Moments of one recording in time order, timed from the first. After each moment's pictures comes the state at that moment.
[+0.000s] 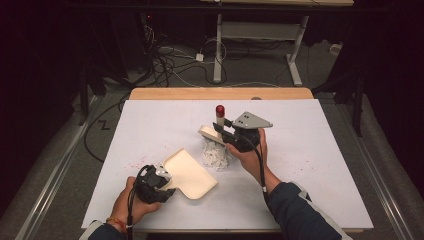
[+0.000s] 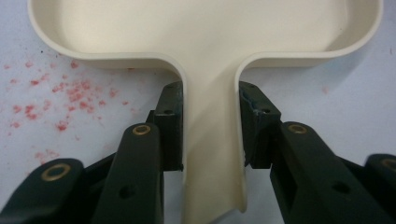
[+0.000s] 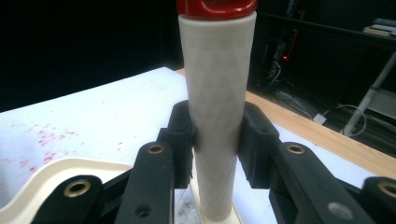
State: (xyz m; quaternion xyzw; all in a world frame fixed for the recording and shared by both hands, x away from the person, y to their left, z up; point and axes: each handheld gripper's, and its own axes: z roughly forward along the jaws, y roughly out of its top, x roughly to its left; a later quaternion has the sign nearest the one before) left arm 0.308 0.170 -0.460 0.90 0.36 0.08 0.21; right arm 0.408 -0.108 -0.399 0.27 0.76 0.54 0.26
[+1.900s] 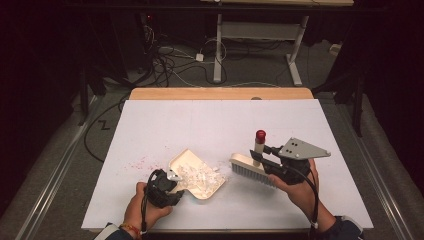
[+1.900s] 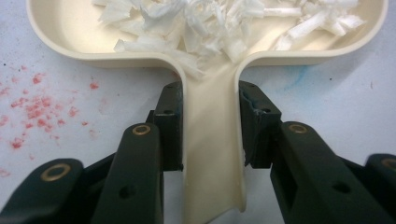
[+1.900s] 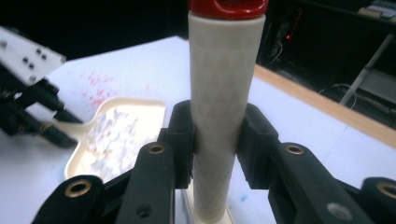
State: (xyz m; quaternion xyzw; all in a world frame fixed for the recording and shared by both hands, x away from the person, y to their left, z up) left arm 0.297 0.144 -0.467 0.89 0.39 0.10 0.22; right arm 0.312 -0.200 -0.372 0.26 0.79 0.50 0.25
